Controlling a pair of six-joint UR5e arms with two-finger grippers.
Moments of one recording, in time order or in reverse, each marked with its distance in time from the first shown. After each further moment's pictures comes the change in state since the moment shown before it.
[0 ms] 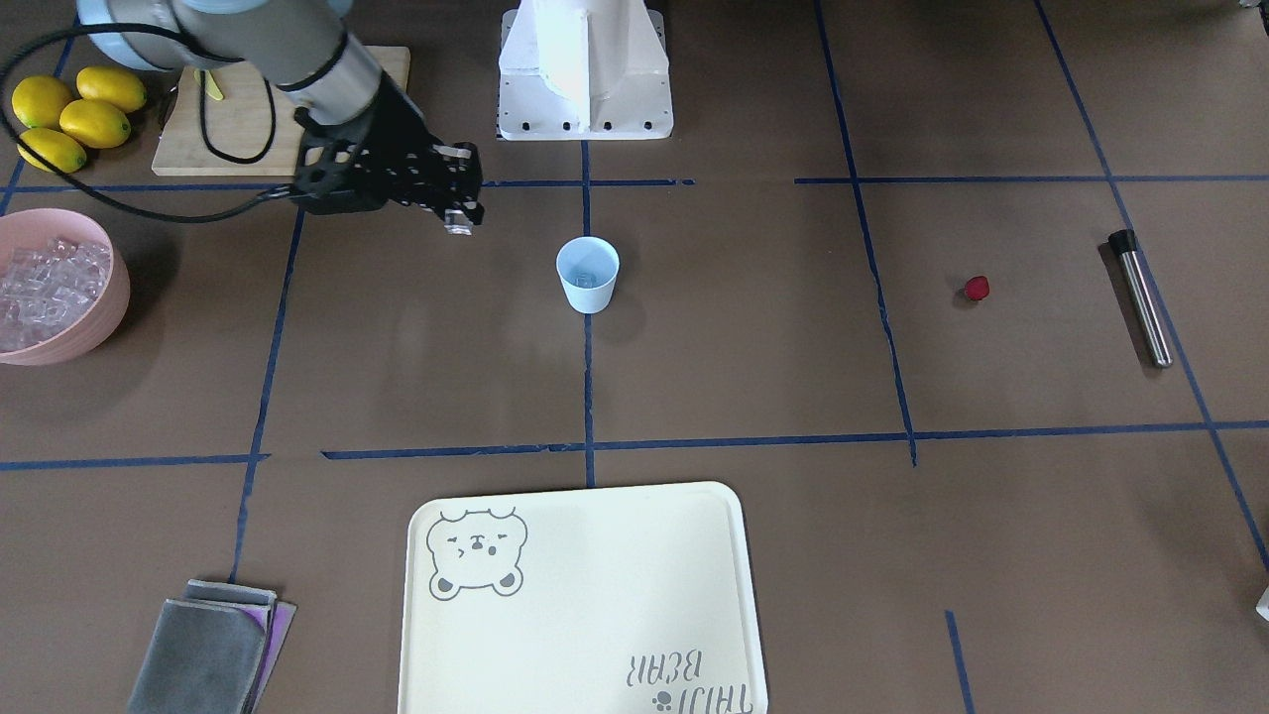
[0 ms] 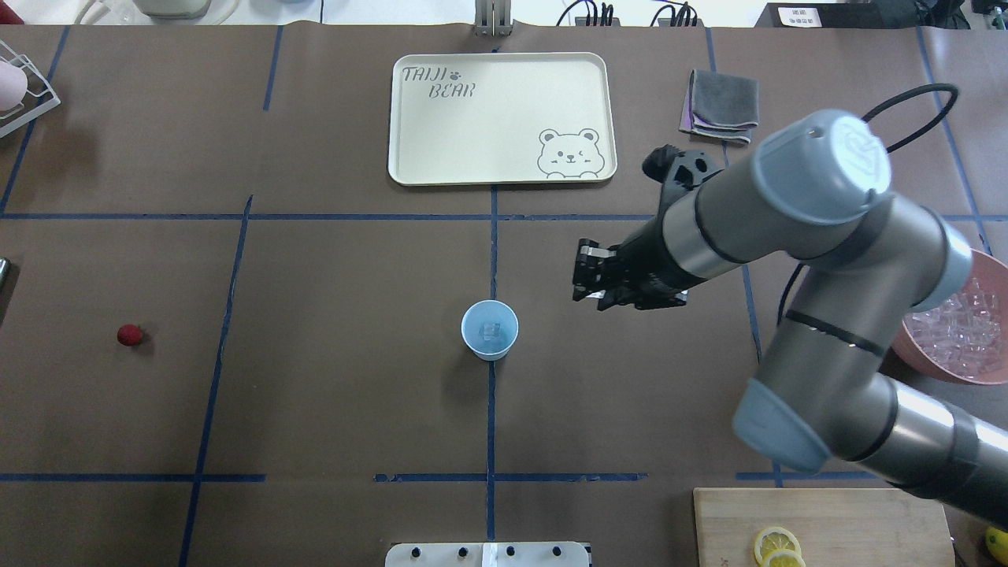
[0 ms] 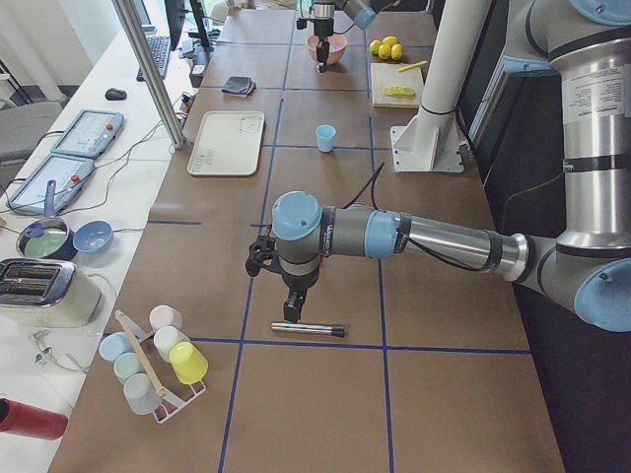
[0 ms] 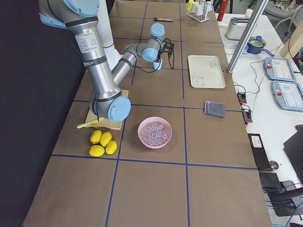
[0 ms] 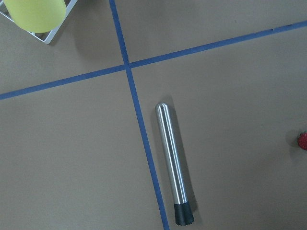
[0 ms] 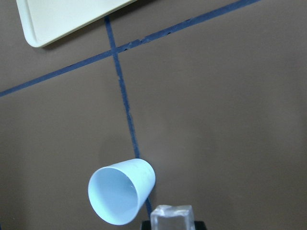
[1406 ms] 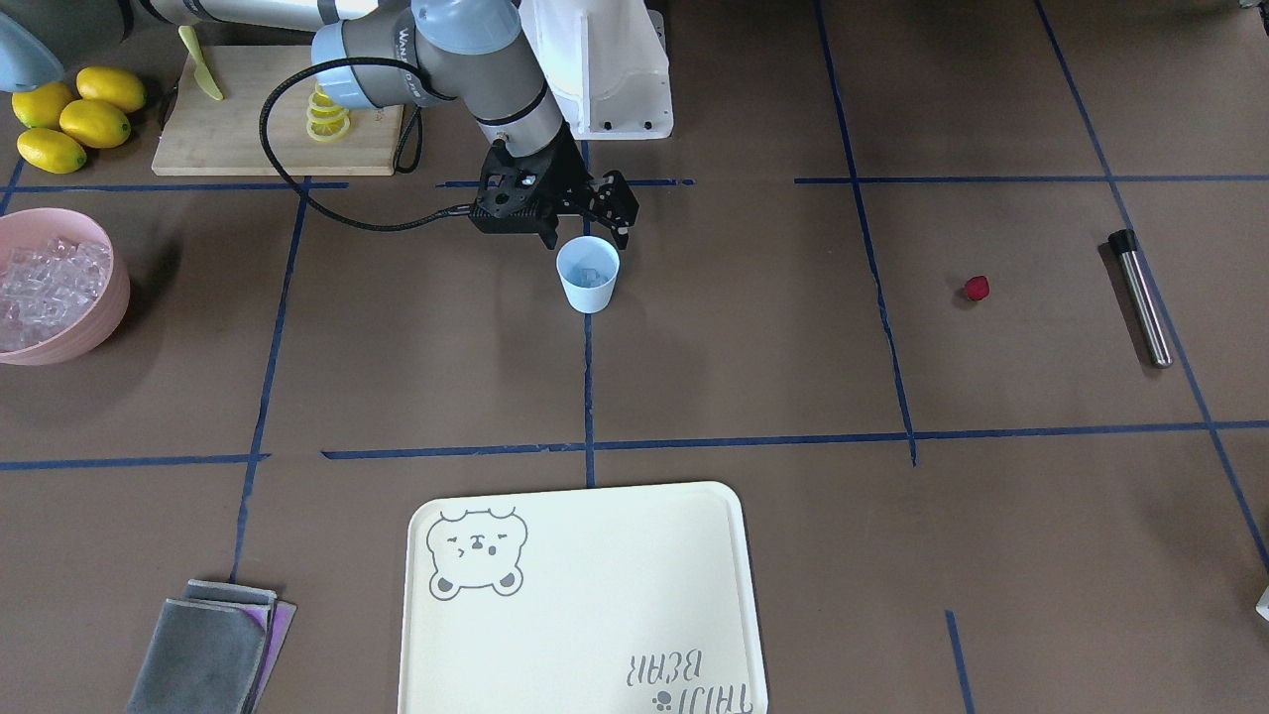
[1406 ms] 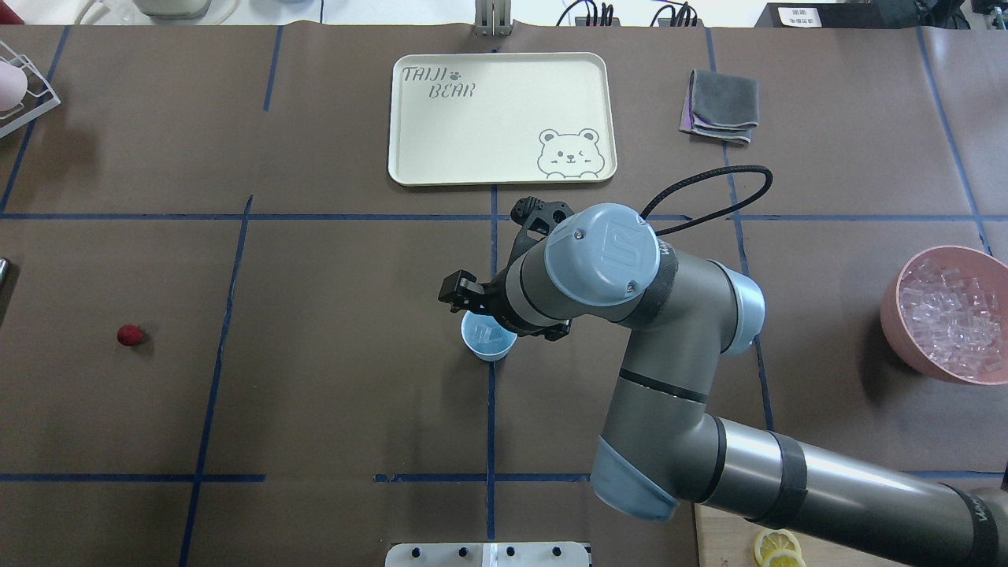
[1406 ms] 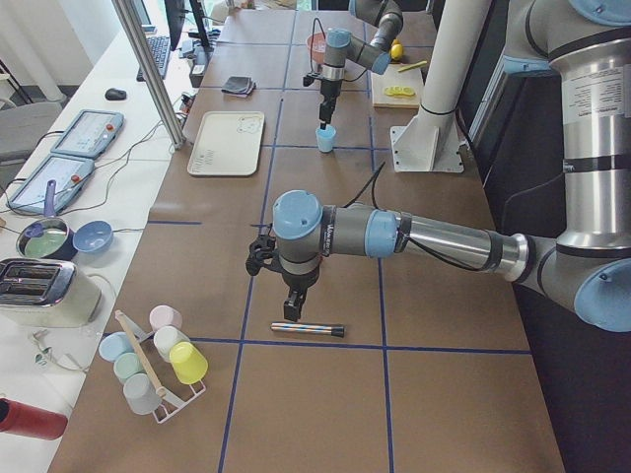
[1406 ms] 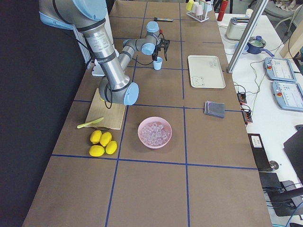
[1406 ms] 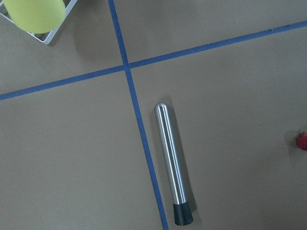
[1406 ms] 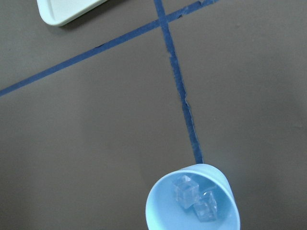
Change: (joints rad) left arm 0.002 0.001 -0.004 0.000 0.000 0.000; right arm -0.126 0.165 -0.175 0.010 -0.196 0.074
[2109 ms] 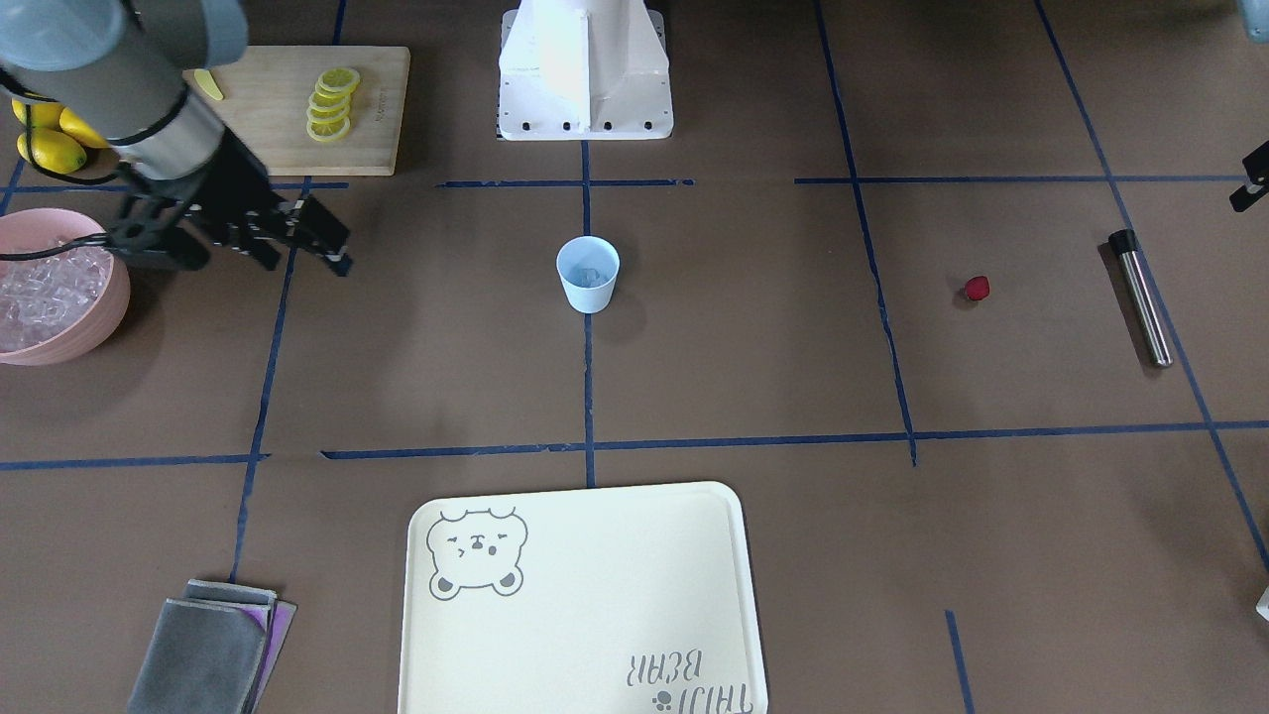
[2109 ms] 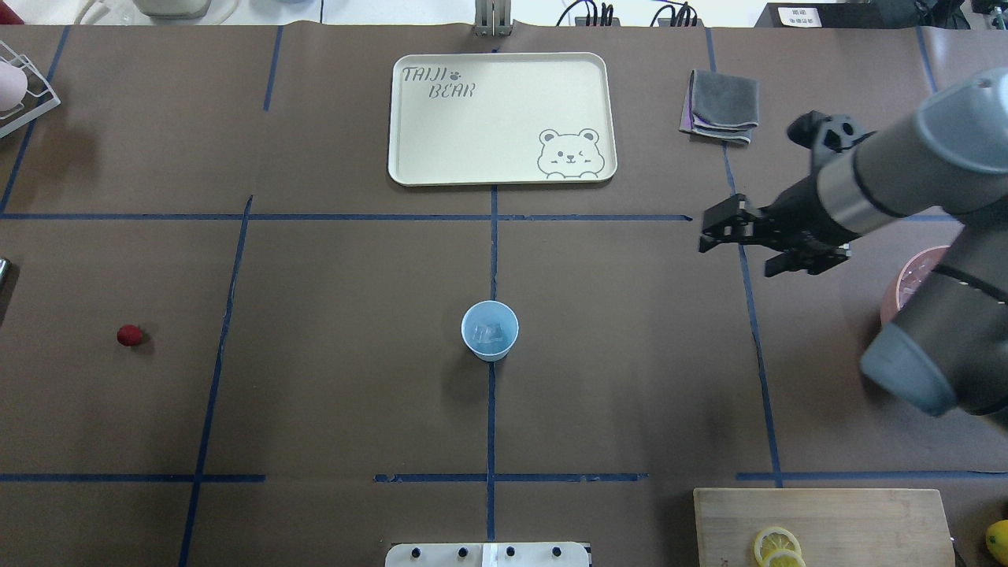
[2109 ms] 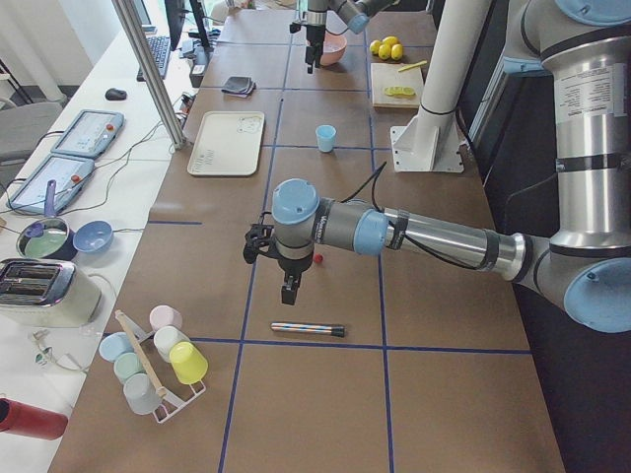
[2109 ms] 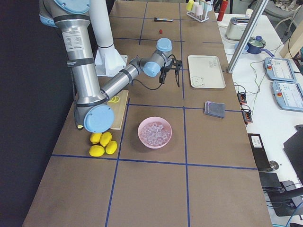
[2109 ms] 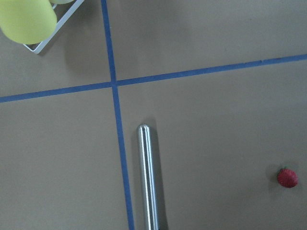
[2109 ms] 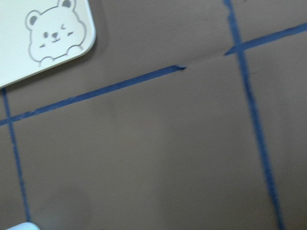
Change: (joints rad) left arm 0.145 -0.005 -0.005 -0.207 -0.008 -0.367; right arm 0.432 -0.504 0.240 -0.006 0.368 -0.389
